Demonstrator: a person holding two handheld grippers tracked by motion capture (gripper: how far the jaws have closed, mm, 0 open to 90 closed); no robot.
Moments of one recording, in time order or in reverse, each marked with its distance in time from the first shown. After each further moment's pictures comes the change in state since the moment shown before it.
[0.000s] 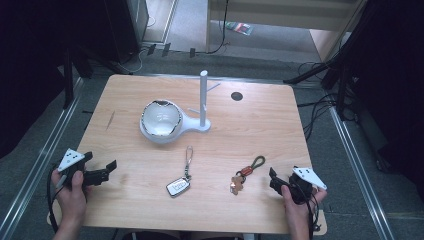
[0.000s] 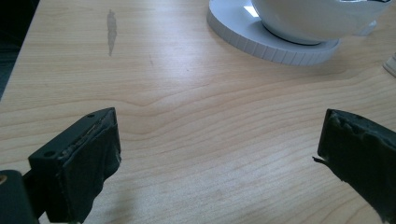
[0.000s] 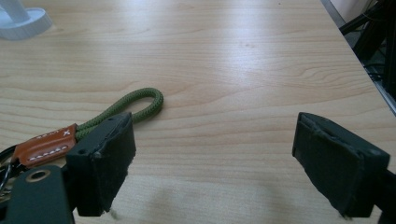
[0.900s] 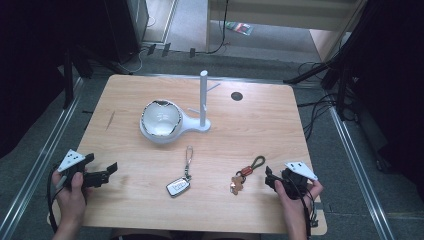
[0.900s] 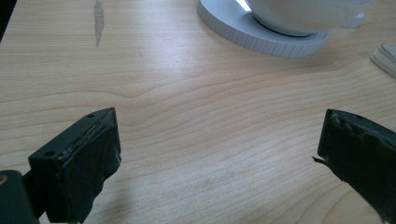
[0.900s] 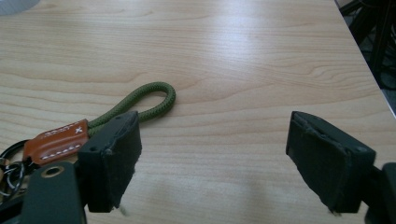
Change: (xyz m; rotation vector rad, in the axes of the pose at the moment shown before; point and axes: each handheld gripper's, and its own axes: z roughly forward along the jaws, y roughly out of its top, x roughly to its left) left arm -0.001 -0.002 -0.001 0.023 -0.034 -0.003; right arm 0.020 0.018 0.002 0.106 -0.054 -0.055
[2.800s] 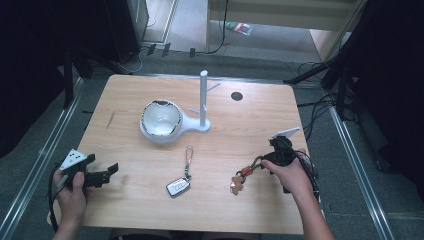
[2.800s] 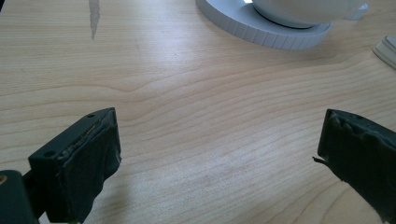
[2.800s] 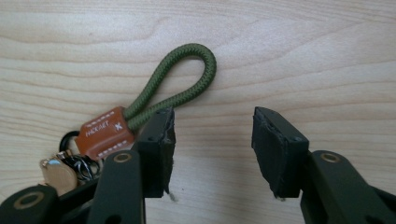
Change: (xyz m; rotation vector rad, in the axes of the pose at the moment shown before) left arm 0.000 0.001 0.002 0.029 -0.002 0.001; right arm 0.015 0.087 0.050 0.727 0.054 0.115
